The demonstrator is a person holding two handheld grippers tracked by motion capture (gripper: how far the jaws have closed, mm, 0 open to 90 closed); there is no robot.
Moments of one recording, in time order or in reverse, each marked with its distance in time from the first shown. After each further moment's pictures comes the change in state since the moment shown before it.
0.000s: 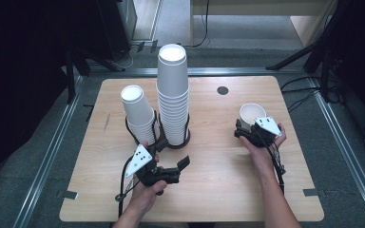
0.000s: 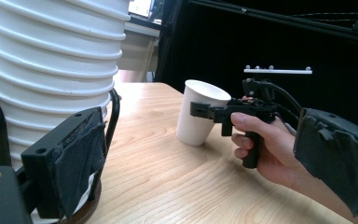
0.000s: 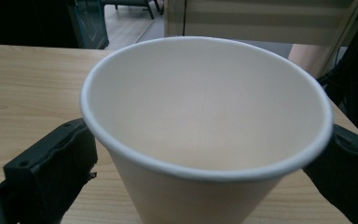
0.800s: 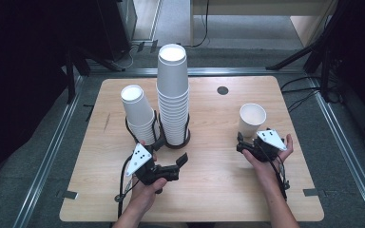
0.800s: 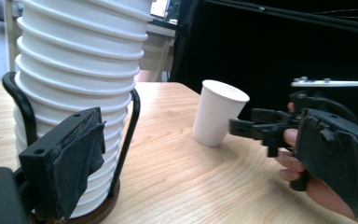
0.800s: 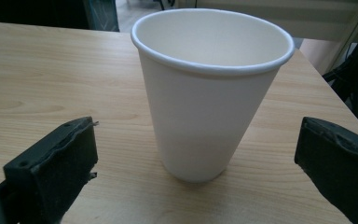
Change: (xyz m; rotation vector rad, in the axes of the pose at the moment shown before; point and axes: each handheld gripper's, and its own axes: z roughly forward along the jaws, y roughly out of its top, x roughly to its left) left arm 0.004 0.001 0.001 -0.001 0.072 0.004; right arm 0.000 -0.014 -0.045 0.030 0.042 -0.035
